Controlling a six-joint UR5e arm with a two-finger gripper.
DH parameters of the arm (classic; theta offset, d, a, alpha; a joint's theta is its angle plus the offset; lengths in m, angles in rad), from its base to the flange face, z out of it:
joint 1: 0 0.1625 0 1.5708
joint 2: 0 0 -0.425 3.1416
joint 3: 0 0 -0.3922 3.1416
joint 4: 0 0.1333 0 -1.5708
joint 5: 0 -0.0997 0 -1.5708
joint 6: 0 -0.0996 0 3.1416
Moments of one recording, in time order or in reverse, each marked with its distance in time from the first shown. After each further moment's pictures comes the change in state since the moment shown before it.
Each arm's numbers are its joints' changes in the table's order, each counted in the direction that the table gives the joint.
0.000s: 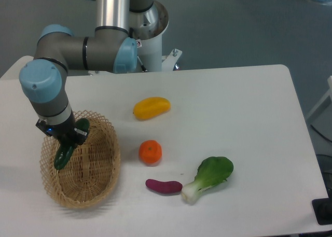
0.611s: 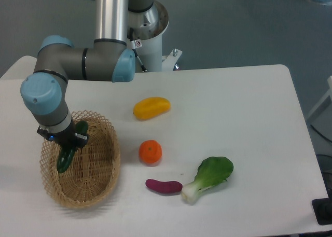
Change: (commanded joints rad) arm -0.018 -0.078 -0.005 0.020 -0.002 0.046
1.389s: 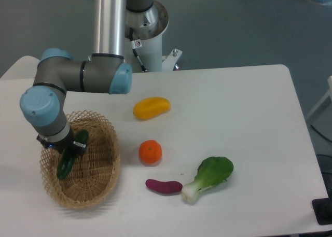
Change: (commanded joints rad) arm -0.003 0.001 -0.054 0.054 -0.052 -0.026
